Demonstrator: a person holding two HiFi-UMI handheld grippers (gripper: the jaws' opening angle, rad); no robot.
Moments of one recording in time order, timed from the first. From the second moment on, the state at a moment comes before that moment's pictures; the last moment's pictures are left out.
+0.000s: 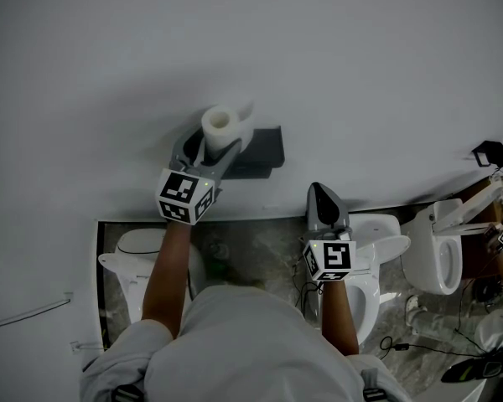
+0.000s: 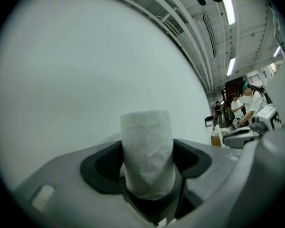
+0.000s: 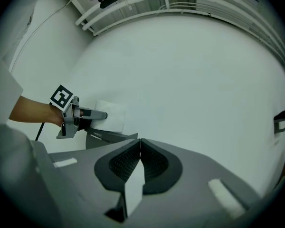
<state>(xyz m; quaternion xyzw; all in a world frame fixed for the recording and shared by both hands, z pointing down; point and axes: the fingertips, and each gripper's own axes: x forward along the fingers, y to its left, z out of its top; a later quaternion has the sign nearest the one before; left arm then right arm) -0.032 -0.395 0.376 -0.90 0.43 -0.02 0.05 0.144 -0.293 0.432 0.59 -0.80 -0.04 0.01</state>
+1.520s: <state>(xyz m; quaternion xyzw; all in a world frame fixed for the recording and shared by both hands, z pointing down) -0.030 -0.393 0.383 -0.90 0.42 -0.02 0.06 0.152 -0.289 0.434 0.60 -0.80 -0.03 0.02</state>
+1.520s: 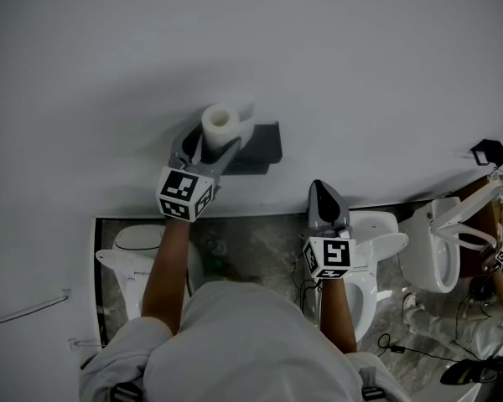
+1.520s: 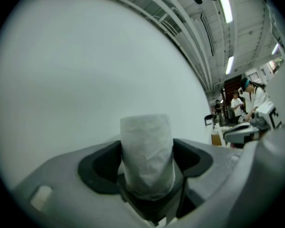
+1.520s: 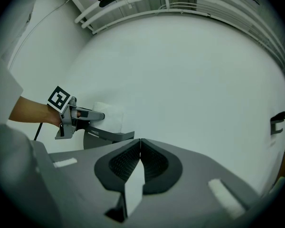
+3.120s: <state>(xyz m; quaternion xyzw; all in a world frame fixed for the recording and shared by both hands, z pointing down) -0.093 -0.297 0.384 -0.86 0.50 -0.03 0.05 0.100 -0.274 0.436 0.54 -0.84 -0.02 0.03</state>
